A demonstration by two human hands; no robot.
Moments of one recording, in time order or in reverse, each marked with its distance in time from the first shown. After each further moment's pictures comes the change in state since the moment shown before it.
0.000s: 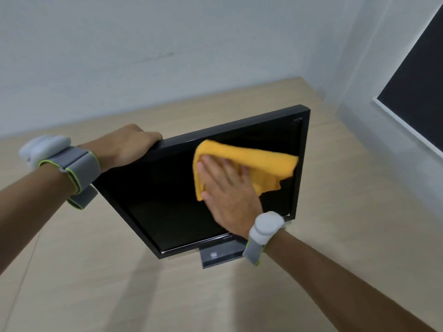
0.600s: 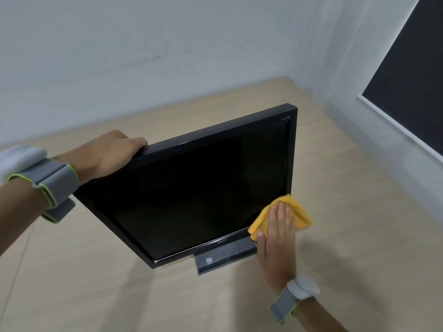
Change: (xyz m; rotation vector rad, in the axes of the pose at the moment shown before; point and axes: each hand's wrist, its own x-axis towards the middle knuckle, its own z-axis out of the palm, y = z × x) left_hand 0.003 0.003 0.001 -0.033 0.037 -0.025; right_hand -0.142 0.009 -0.004 0.170 -0.190 0.799
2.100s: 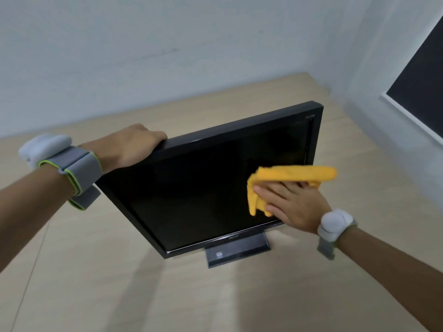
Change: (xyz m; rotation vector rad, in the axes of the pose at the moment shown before) left_hand 0.002 -0.004 -0.001 0.259 -0.057 0.144; right_hand 0.120 0.030 -0.035 -0.390 0.034 -1.106
